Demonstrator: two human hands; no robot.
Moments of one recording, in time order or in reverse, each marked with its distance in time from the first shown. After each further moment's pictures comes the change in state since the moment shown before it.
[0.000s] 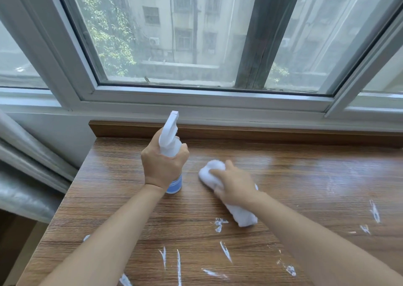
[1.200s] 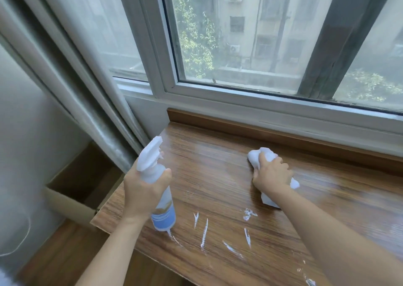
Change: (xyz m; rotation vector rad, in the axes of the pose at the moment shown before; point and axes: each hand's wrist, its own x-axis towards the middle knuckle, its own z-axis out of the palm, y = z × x) left_hand -0.106 0.066 -0.160 0.041 0.206 -0.346; right_hand 0.030 0.001 0.018 -0.148 0.098 0.191
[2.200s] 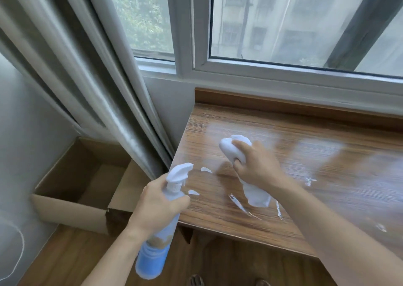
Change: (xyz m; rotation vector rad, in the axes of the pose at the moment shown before) left_hand 0.040 -0.090 -0.196 0.213 -0.651 -0.254; right_hand -0.143 -0.224 -0.069 0.336 0.077 -0.217
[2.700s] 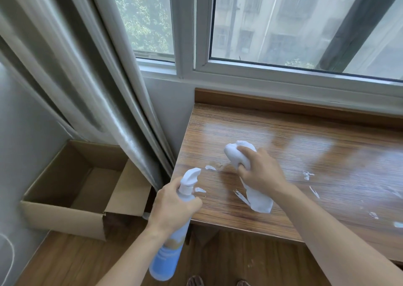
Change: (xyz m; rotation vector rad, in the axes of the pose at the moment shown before) left_hand -0.004 -0.012 0.003 0.029 0.038 -0.049; right_hand -0.027 -0.021 0.011 0.024 -0.013 0.132
